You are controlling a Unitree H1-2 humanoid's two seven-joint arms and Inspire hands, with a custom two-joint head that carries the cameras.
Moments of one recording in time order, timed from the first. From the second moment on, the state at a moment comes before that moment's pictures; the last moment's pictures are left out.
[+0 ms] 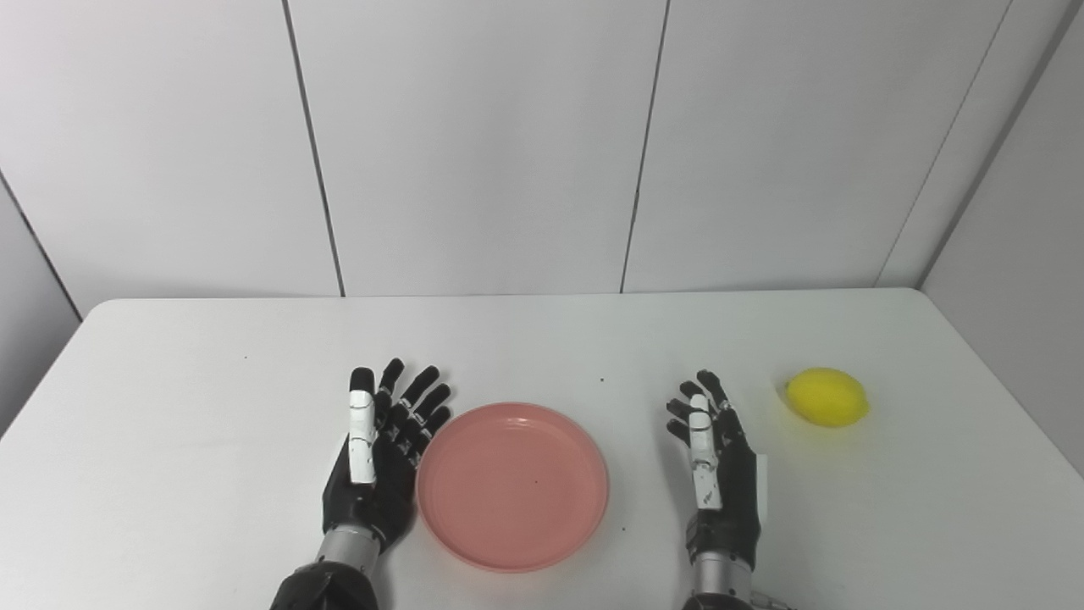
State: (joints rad) left arm -0.21 -0.12 0.05 0.03 -0.41 0.30 -0.06; right arm -0.07 0.18 -0.04 0.03 -0.01 -0.09 -0.33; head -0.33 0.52
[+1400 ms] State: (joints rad) left arm -0.23 -0.12 0.08 0.05 -0.41 0.30 -0.09; right arm -0.02 -0.04 -0.11 -0.20 -0.19 0.14 -0.24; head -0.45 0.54
